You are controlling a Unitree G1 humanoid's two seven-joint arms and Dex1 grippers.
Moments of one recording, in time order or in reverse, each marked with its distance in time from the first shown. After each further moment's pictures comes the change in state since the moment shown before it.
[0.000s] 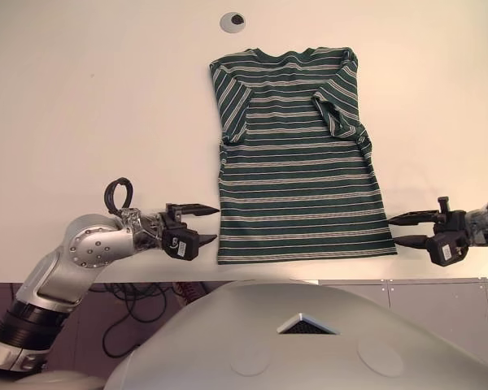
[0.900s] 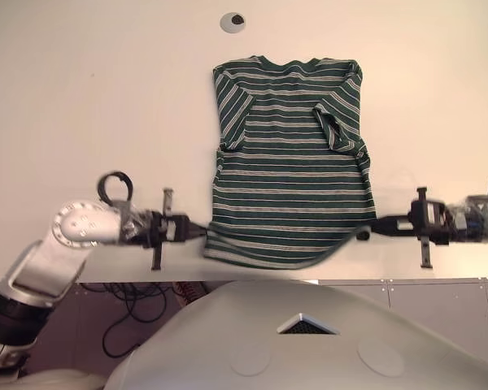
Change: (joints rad) left arm -0.161 0.034 0.106 -0.036 -0.507 0.593 -0.206; right arm -0.010 0.006 -0.004 -0.435 0.582 1.073 -0.030
